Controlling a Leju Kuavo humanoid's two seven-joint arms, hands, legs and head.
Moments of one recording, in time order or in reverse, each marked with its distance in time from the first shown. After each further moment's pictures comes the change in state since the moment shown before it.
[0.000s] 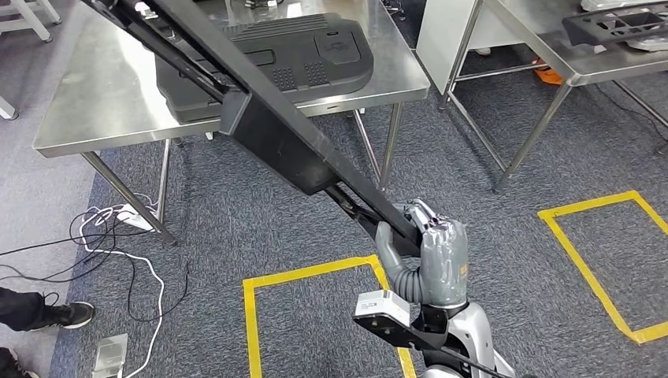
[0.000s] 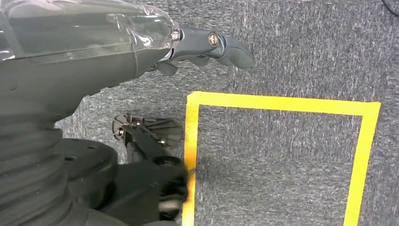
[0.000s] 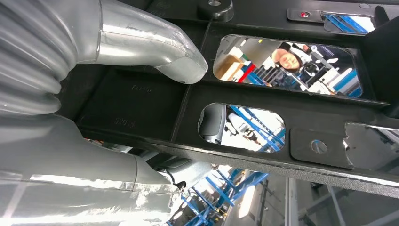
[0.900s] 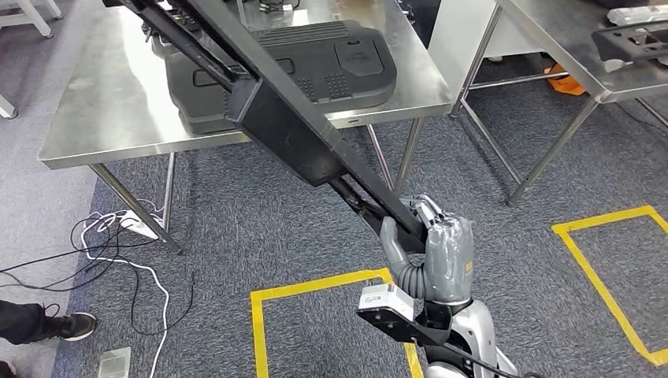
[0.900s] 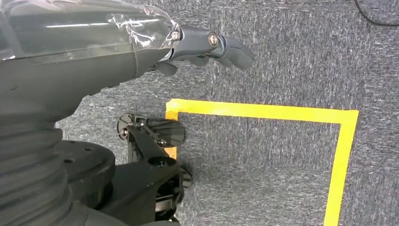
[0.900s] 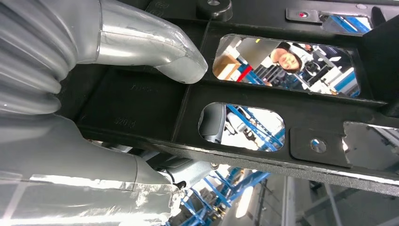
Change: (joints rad) left arm -0.007 0.000 0.000 0.000 -0.001 -0.002 0.007; right arm -0.022 0.000 0.000 0.002 0.005 -0.001 0.015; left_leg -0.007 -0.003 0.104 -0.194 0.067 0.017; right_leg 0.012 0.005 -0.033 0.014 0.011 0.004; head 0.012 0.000
